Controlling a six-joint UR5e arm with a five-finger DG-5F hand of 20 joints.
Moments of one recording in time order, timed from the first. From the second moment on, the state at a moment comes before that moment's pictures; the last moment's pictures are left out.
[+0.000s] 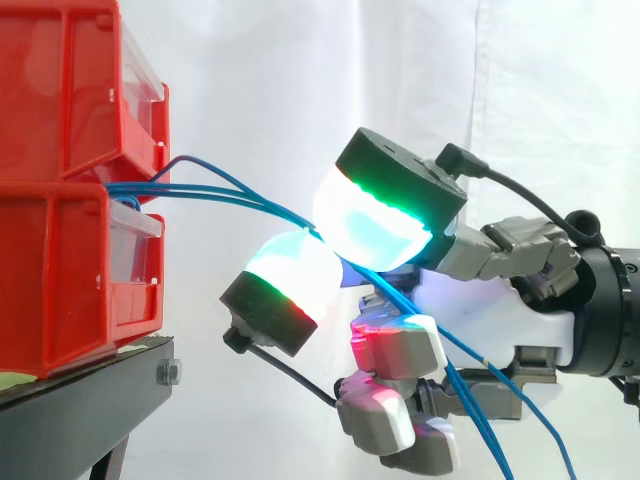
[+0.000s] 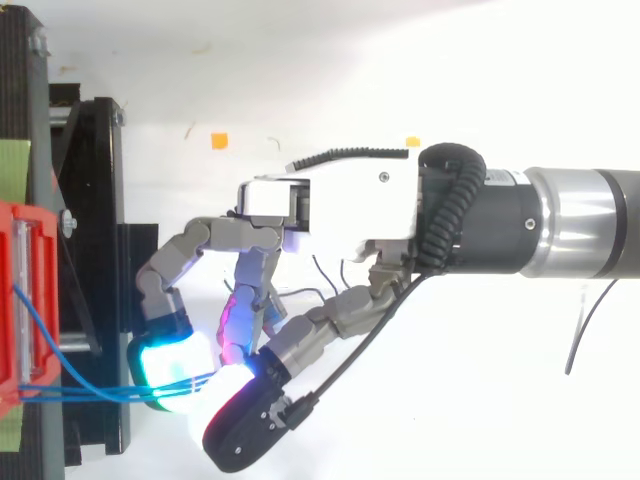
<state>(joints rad) 0.13 -2.35 -1.18 -2.69 -1.47 -0.10</state>
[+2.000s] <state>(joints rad) 0.12 -2.35 -1.16 -2.74 -1.50 -0.10</state>
